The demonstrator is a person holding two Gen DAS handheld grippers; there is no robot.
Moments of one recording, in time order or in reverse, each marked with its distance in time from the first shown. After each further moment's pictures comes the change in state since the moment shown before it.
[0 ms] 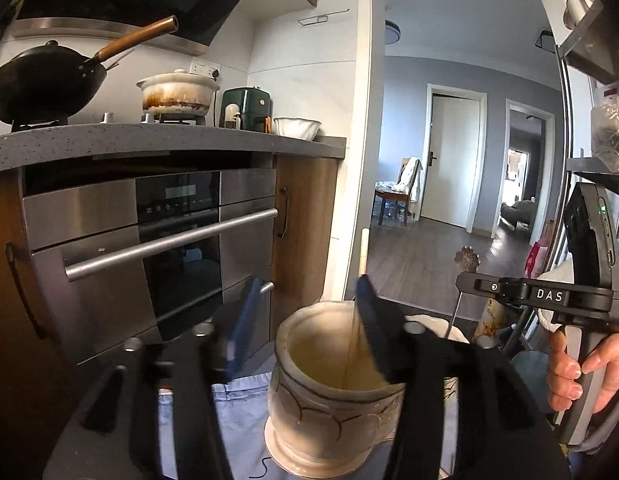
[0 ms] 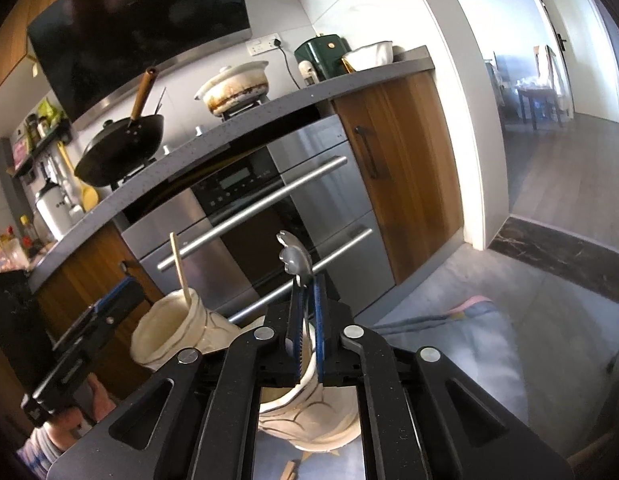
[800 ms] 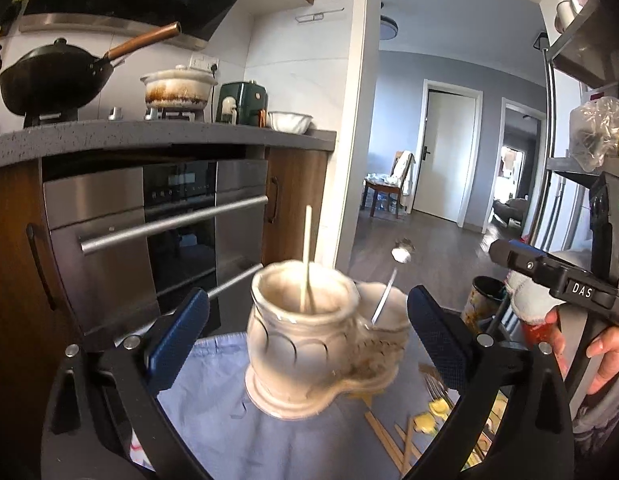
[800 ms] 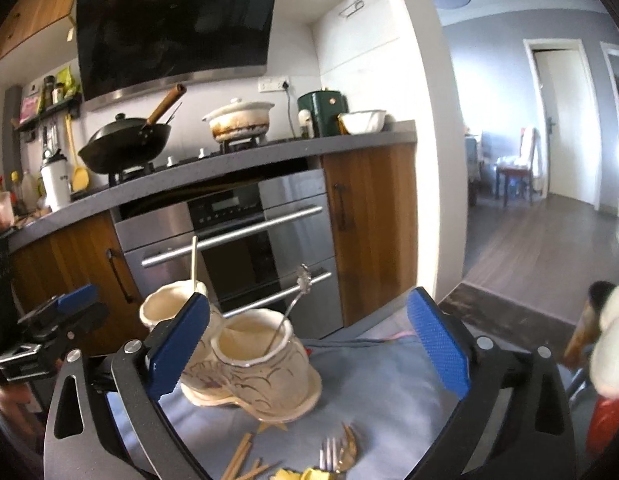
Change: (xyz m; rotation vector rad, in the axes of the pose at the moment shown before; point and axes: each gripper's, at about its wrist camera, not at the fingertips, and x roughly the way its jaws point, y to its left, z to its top) left arm -0.064 -0.019 -0.012 -0.025 0.052 -0.036; right arm -0.096 0.022 -0.018 -0.192 -0.175 -0.149
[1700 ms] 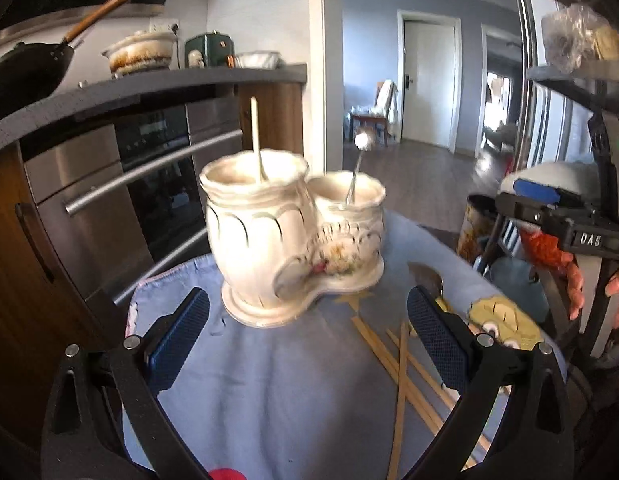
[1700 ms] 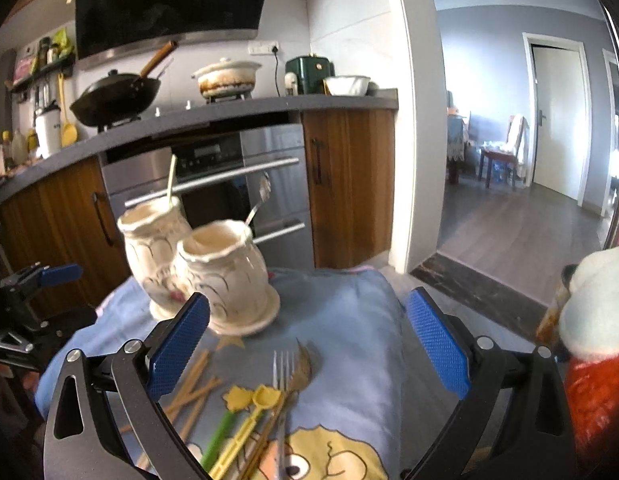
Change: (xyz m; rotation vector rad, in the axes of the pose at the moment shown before) left arm -0.001 -0.036 -0.060 0.161 0.239 -0.006; right arm -0.021 -0.024 -0.057 -0.056 0.145 -0.069
